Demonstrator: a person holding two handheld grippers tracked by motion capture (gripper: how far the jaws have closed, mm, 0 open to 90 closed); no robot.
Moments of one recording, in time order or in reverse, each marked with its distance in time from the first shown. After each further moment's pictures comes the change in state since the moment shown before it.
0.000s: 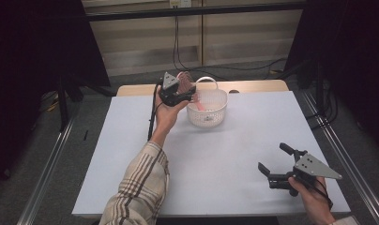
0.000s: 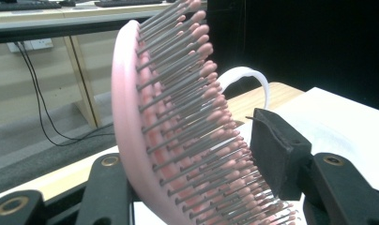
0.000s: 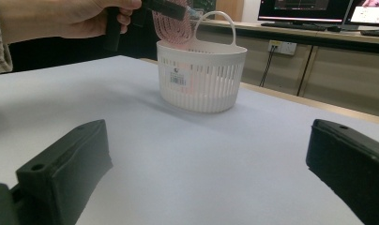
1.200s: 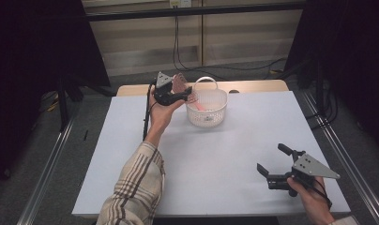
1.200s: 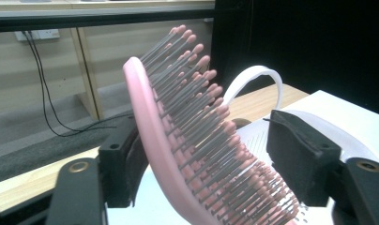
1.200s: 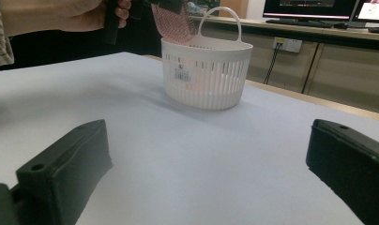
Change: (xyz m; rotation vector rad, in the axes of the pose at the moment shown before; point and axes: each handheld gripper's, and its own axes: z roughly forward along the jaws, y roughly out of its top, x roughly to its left) left arm 0.012 -0.001 -0.009 0.017 0.014 -0.048; right arm 0.002 -0.001 0.002 0.010 0.017 -0.004
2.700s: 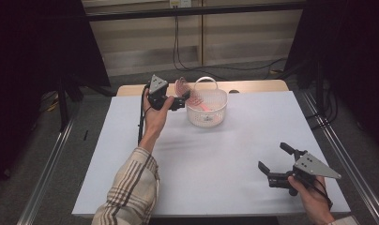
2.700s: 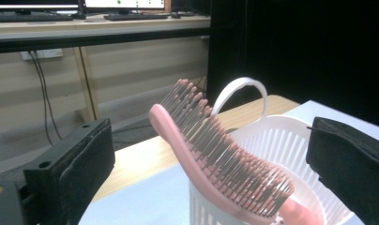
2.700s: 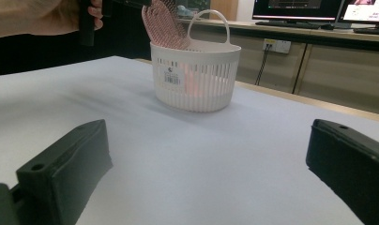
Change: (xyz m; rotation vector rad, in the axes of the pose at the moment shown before) left arm -0.001 -0.002 -0.027 -0.081 -0.016 0.026; right arm -0.003 0.000 0.000 -0.010 -0.038 0.015
